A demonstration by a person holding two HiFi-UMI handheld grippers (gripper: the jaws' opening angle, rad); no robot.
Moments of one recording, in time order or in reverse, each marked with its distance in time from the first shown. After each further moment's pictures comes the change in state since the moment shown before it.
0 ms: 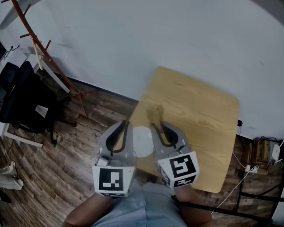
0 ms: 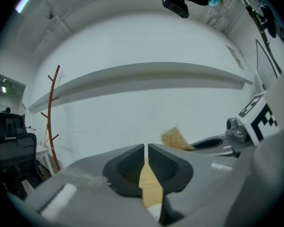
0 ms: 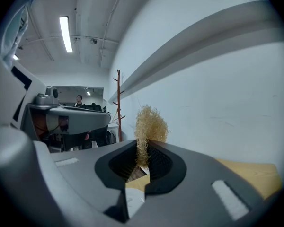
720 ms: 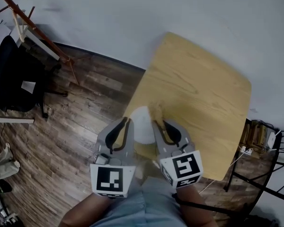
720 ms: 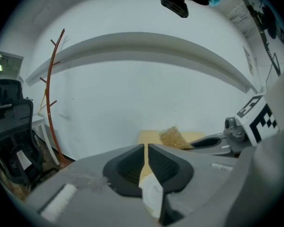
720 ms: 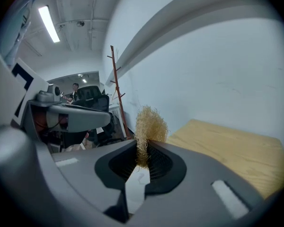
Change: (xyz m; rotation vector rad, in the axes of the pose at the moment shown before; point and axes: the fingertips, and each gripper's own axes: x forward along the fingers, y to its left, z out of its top) left arm 0.018 0.023 -0.101 -0.146 0.253 -0.064; right arm 0.036 0.015 -0.092 0.076 0.262 0.009
